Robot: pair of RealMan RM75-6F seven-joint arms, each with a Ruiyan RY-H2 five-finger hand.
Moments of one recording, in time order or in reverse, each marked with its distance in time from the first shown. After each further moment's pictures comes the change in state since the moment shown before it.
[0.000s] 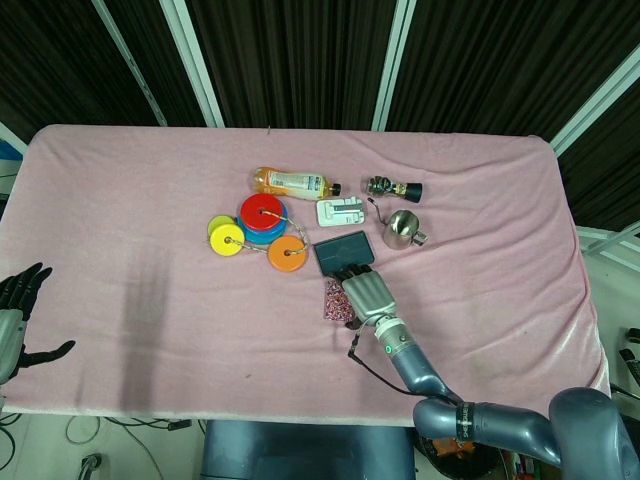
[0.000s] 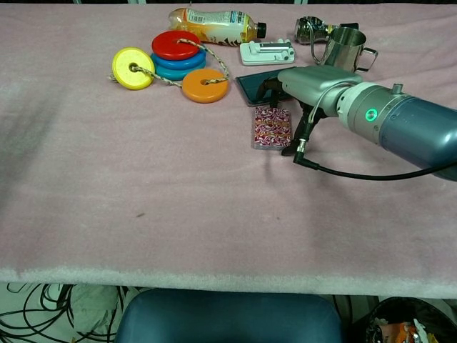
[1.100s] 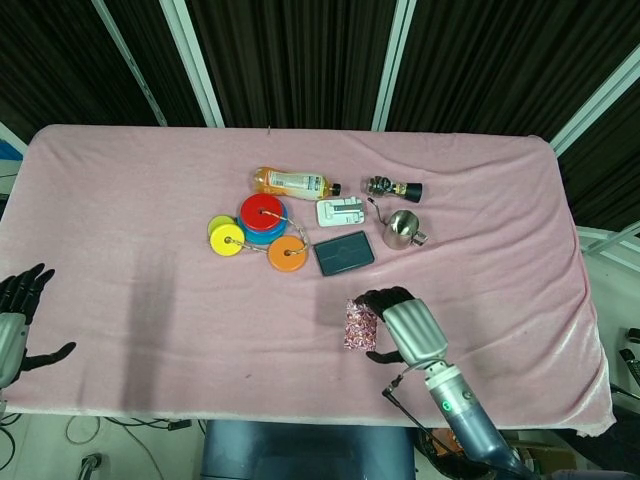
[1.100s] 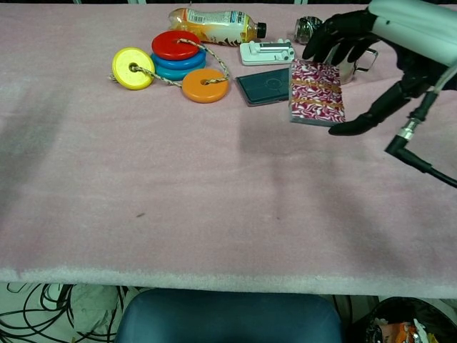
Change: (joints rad) left arm 0.013 -0.021 0.011 0.021 0.056 0.055 0.043; right arm -0.269 0.335 -0.171 -0.565 -0.365 0.378 0.183
